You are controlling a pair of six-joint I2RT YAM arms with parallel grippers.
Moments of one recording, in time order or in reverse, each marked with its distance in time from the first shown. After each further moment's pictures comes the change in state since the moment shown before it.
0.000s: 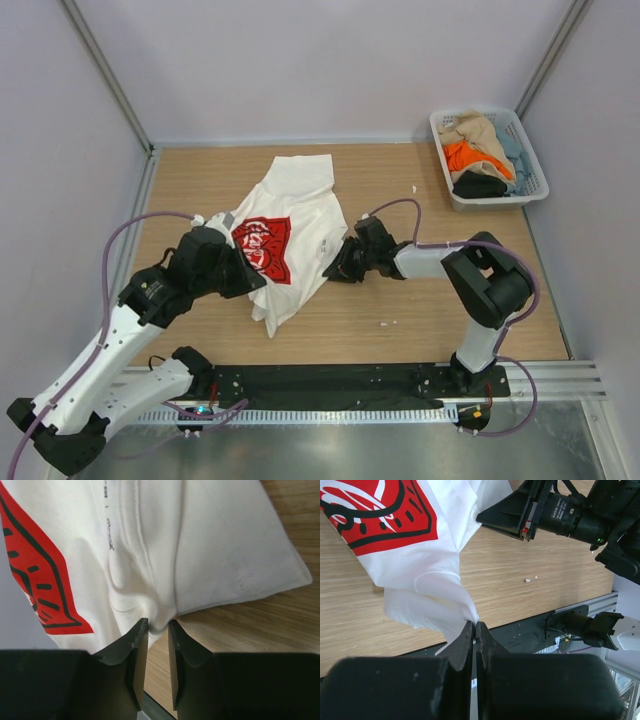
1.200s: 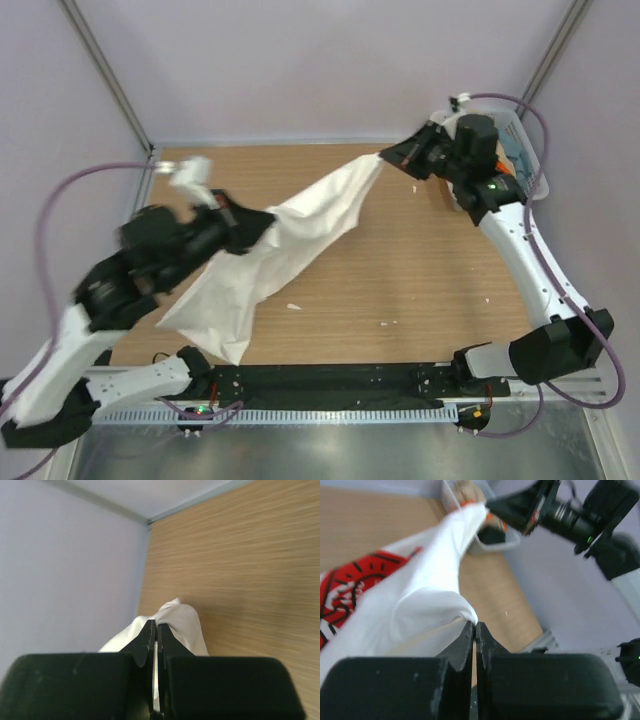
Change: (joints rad) left arm -0.257 0.000 0.464 0.187 -0.322 0.202; right arm -0.295 -0.374 0.658 -0.451 -0.021 -0.214
